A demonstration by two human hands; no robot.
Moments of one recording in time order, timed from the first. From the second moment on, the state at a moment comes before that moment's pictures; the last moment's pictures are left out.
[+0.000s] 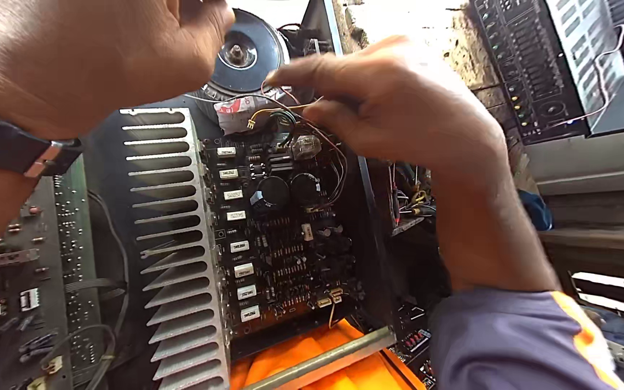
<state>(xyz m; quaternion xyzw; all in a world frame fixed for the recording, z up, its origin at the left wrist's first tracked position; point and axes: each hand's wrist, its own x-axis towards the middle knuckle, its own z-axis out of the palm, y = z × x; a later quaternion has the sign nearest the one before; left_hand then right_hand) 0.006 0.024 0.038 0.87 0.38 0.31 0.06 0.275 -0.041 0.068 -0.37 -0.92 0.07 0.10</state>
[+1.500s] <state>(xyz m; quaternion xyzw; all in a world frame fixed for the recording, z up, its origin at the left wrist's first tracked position) 0.019 0.015 0.040 0.95 0.24 0.20 0.06 0.286 -0.025 0.041 -0.45 -0.89 0.00 0.09</state>
